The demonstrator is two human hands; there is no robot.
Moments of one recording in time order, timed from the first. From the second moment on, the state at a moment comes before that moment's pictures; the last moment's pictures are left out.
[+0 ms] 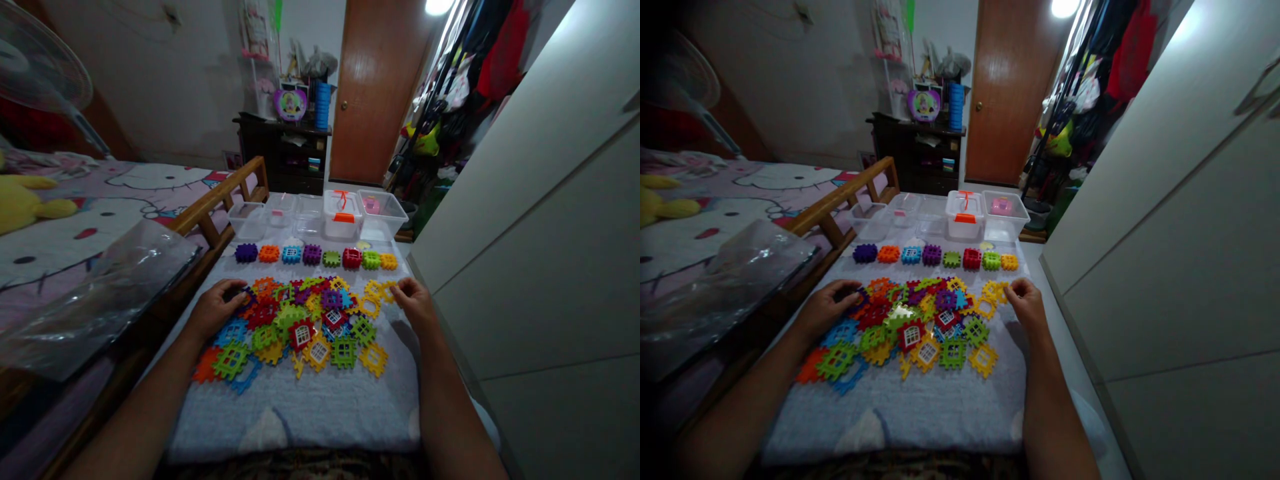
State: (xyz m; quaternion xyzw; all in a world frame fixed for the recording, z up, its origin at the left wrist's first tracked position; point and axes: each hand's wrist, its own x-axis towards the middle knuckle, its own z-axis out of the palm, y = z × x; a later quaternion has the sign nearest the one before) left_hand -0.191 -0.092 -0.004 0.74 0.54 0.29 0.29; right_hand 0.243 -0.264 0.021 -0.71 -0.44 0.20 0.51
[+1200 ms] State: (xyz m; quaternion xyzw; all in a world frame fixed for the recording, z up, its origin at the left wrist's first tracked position) left_hand -0.188 -0.094 0.002 0.75 0.52 0.29 0.29; right_hand 0.245 -0.239 -0.016 -0.76 -0.57 0.03 0.31
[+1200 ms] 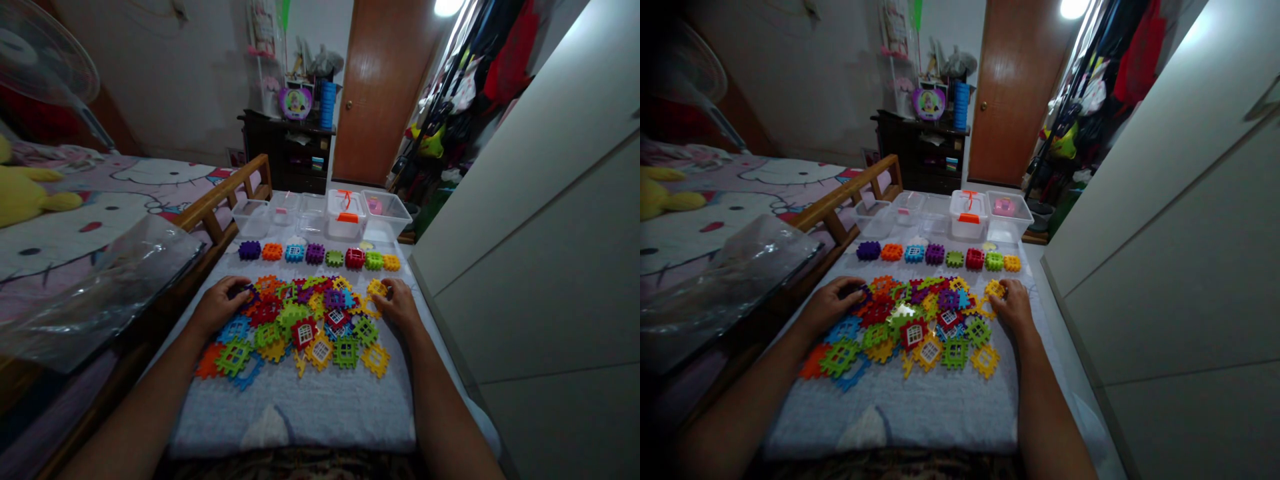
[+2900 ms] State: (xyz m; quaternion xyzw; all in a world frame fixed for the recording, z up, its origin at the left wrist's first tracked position) left_hand -0.191 -0.092 -0.002 0.76 0.52 0.28 0.26; right_hand 0.249 -0.236 -0.014 -0.83 -0.53 0.00 0.19
